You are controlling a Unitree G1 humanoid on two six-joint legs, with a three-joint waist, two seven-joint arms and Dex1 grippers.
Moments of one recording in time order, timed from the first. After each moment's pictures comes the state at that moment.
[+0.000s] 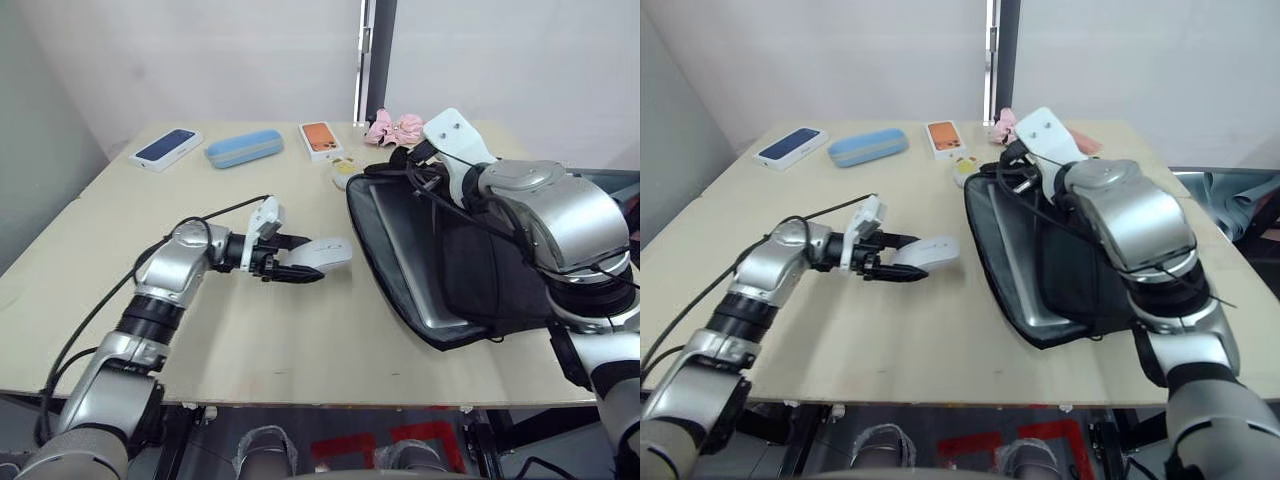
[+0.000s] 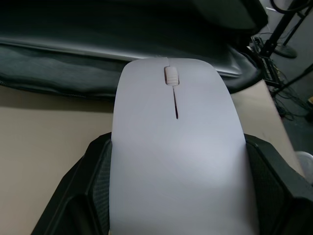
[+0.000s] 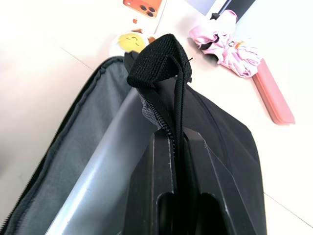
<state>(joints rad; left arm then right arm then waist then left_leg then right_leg) -0.71 0.49 -0.17 0.31 -0.34 0.39 -1.33 -0.99 -0.63 0.15 -0.47 0.19 1.57 0.37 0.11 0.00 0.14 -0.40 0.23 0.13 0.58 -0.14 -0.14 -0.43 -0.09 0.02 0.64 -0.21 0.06</state>
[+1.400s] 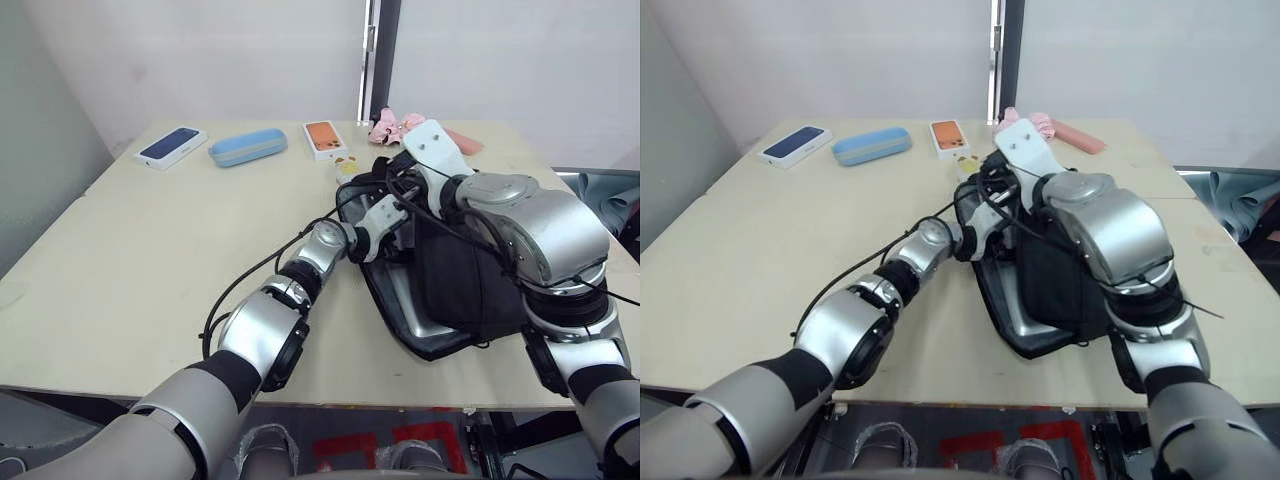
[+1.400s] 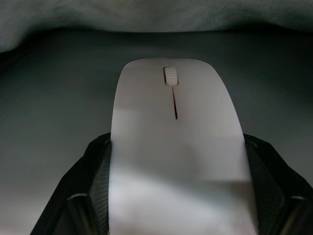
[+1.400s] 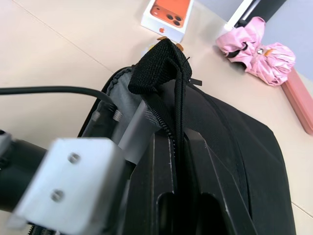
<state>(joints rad) -1.17 -0.11 -0.16 1.30 0.05 -0.20 -0.79 -0.95 -0.49 0.15 -0.53 0.24 1.61 0.27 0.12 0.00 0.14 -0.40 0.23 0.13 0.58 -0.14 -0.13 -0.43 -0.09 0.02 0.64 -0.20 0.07</state>
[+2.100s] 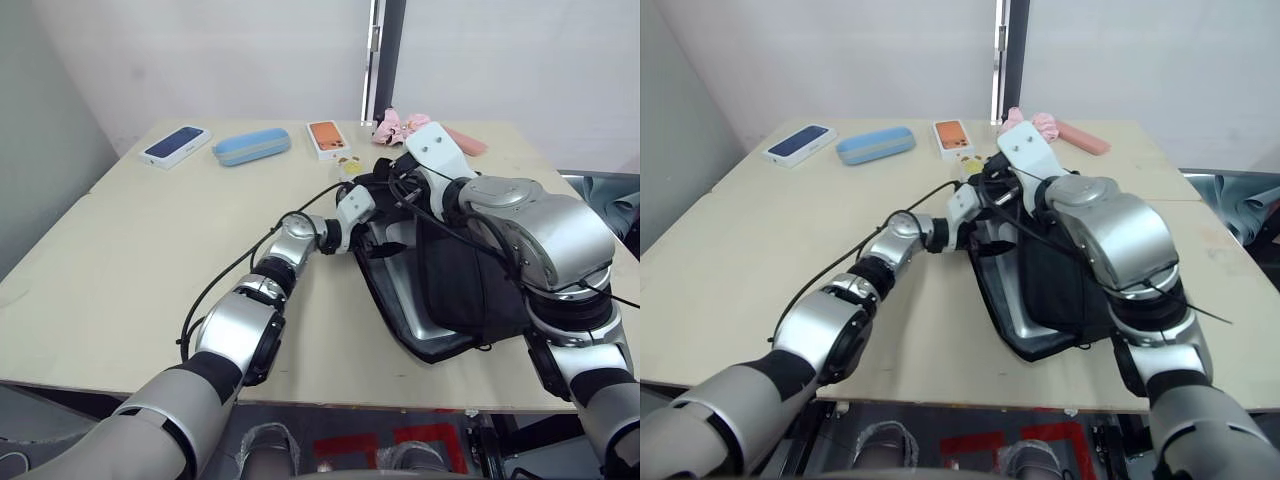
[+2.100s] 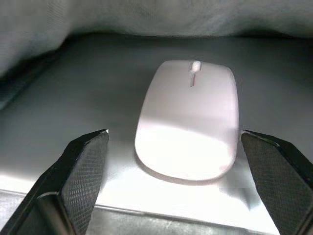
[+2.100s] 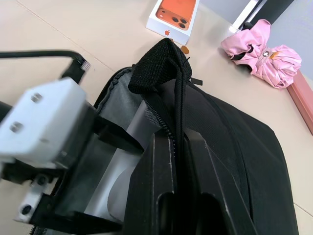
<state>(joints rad) -1.08 0.05 -0.06 1.16 -0.02 -0.22 -1.05 -0.93 -0.51 0.13 -0.55 0.27 1.61 0.26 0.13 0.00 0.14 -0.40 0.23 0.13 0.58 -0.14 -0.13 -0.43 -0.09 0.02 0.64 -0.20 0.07</state>
